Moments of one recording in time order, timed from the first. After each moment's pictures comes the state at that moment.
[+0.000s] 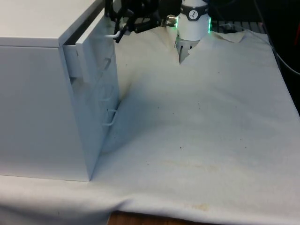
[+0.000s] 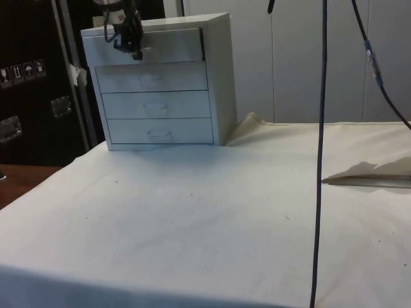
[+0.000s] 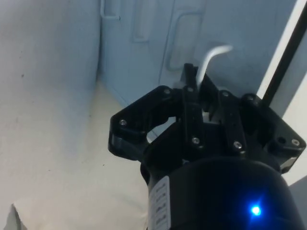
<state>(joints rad) 0.07 0.48 -0.12 -1.49 -0.61 2.03 0.16</state>
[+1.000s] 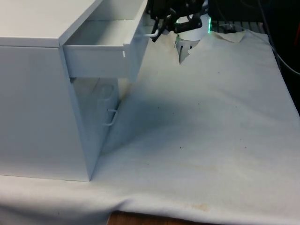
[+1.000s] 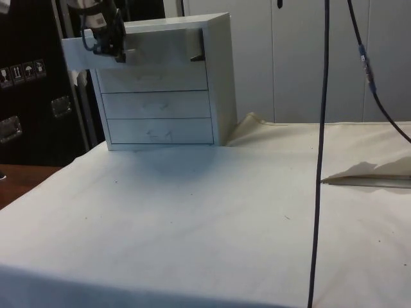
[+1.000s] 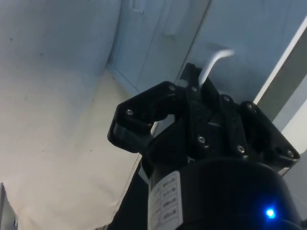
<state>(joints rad) 0.11 0.49 0.02 -1.47 -0.75 1.90 0.34</state>
